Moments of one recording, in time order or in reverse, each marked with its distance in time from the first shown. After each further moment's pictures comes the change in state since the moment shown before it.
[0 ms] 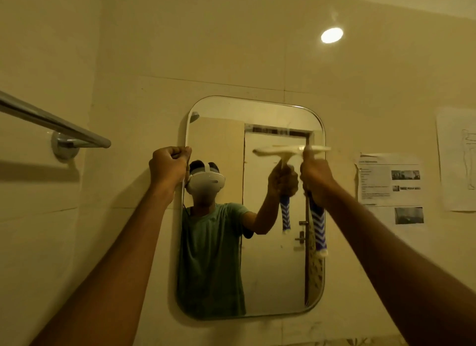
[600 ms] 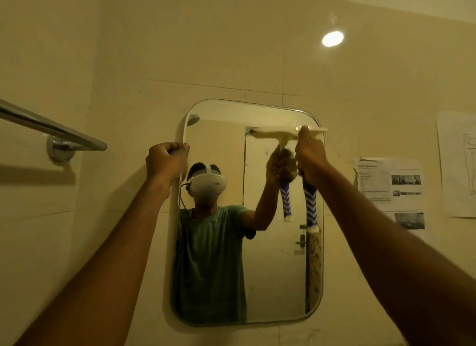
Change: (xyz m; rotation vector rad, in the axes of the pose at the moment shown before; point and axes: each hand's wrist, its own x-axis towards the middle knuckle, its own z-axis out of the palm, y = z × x) left_hand 0.011 0.009 0.004 -0.010 0.010 0.016; right_hand 0.032 -0.034 0.010 -0.002 0.067 -0.093
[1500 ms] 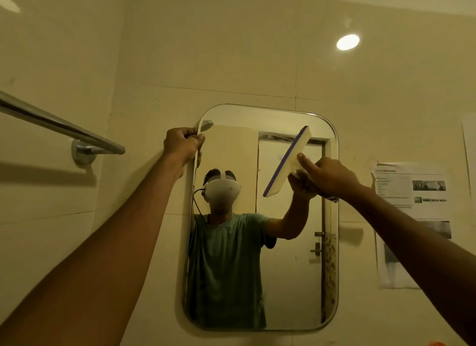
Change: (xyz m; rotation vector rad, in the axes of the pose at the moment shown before) left_hand 0.025 0.033 0.002 -0.018 -0.106 -0.026; right_hand 0.026 0.046 -0.030 -0.716 -0.365 -0.450
